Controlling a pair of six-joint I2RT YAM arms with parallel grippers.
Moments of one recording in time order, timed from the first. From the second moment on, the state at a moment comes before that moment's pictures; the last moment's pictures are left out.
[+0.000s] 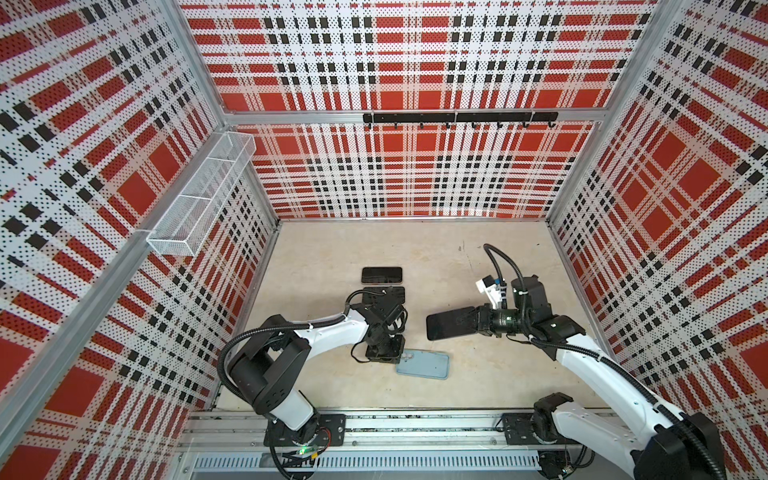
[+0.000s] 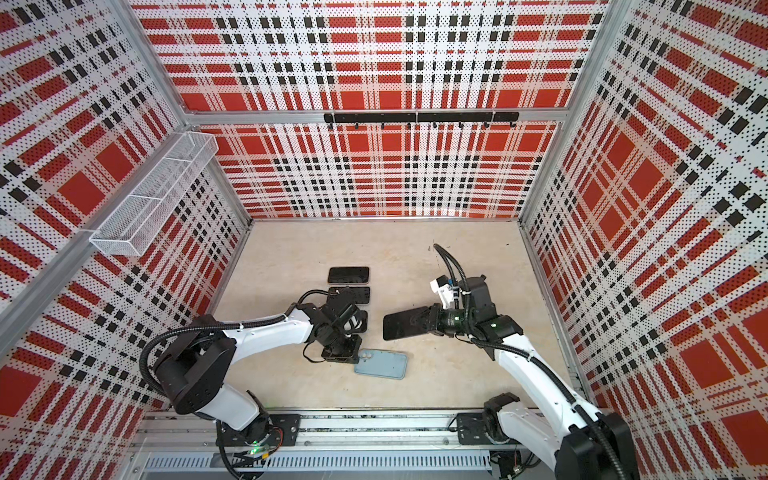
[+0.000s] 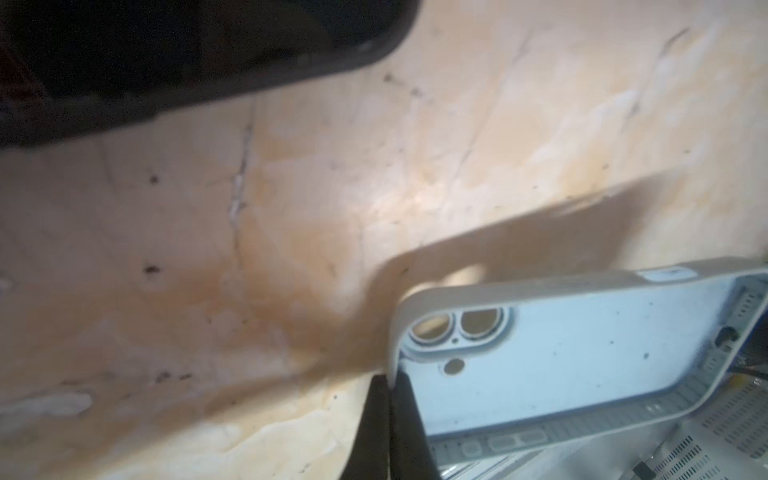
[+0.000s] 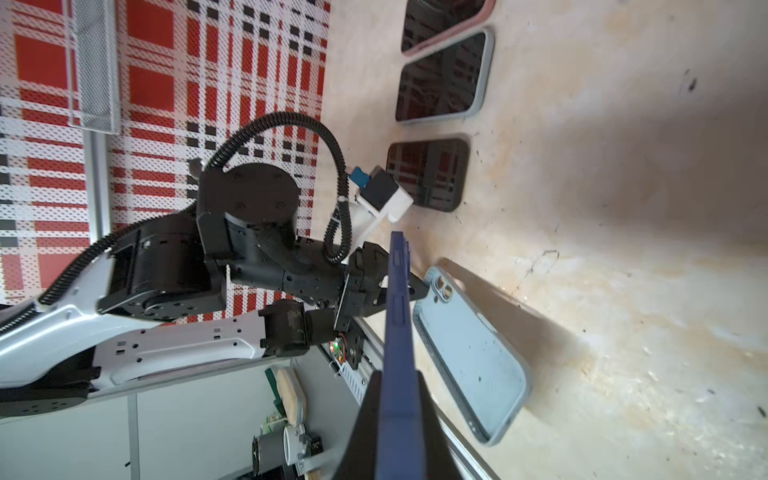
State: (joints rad) left arm -0.73 1.58 0.81 -0.61 0.35 -0.62; right arm 0.38 1.03 0.65 -0.36 -0.76 0.68
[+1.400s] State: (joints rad) left arm -0.40 0.98 0.43 -0.43 0.34 -0.85; right arm 0.79 1.54 0.71 0.07 -0.59 0.88
